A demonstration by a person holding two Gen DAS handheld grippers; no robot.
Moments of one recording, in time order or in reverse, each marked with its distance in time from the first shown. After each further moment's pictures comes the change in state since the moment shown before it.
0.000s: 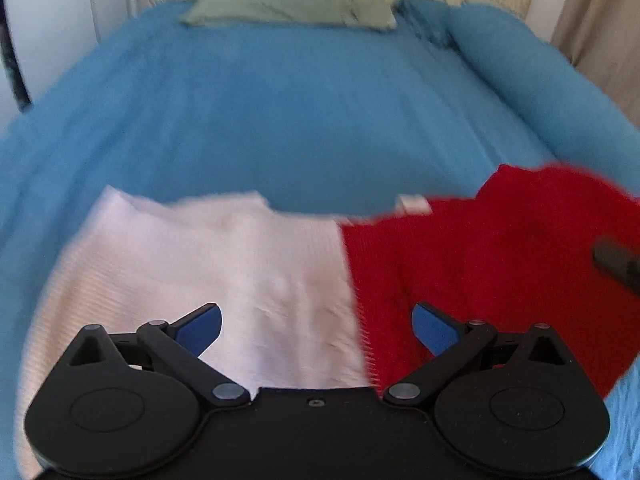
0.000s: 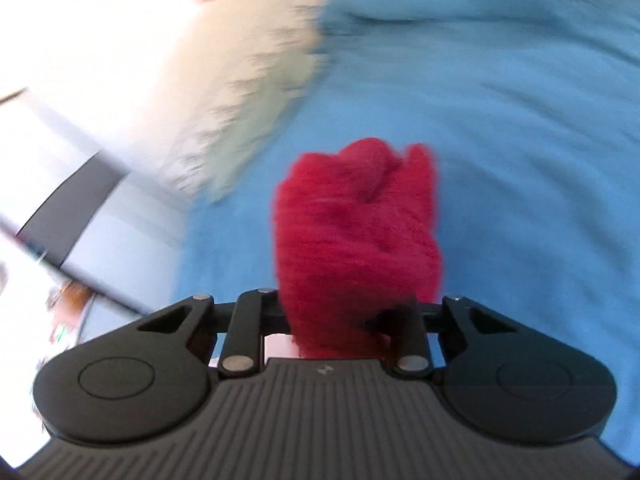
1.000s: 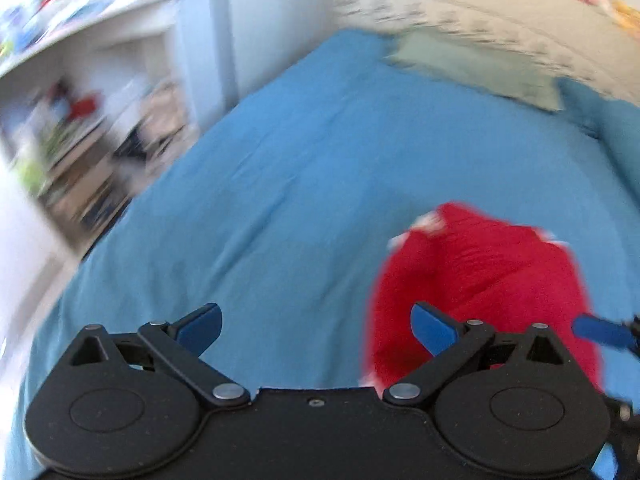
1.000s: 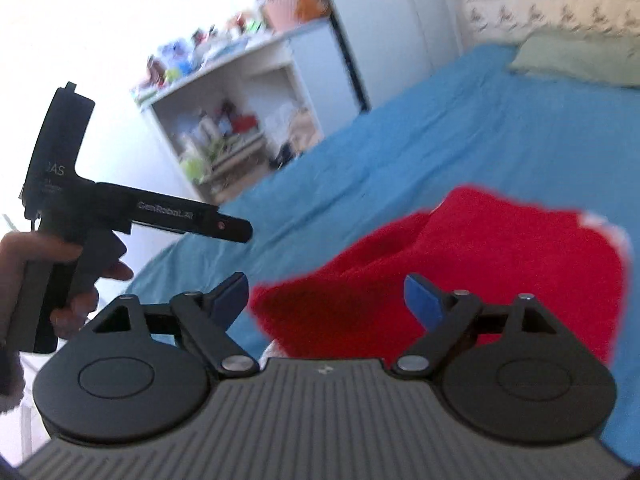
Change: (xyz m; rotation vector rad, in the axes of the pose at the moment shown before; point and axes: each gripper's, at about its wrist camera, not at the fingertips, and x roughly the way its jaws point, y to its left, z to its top) left arm -0.130 0.193 -0.045 -0.199 -0.087 0.274; right arm 0.070 0.211 -0.162 -0.868 0.425 0.429
